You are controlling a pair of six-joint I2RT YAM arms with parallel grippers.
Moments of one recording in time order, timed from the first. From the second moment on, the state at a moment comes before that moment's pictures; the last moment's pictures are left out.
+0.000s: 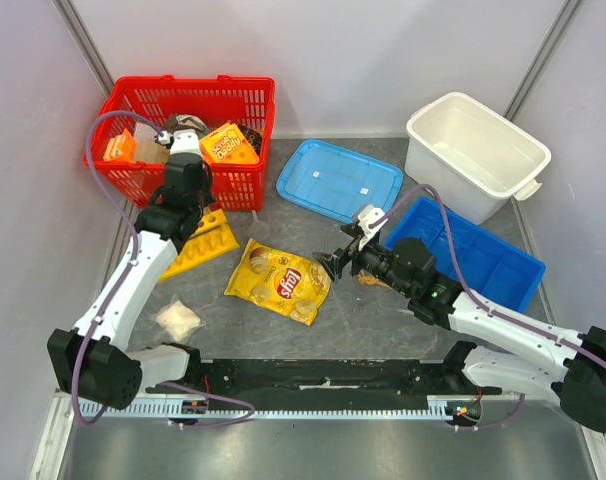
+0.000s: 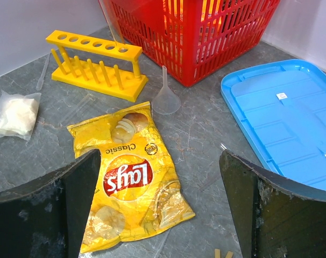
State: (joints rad) left arm -0.26 1.22 1.15 -0.42 -0.44 -0.18; right arm 0.86 1.02 0.60 0.36 0.01 0.04
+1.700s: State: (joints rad) left arm -0.20 1.37 1.18 -0.42 -0.37 -0.18; right arm 0.86 1.01 0.56 0.36 0.04 0.03
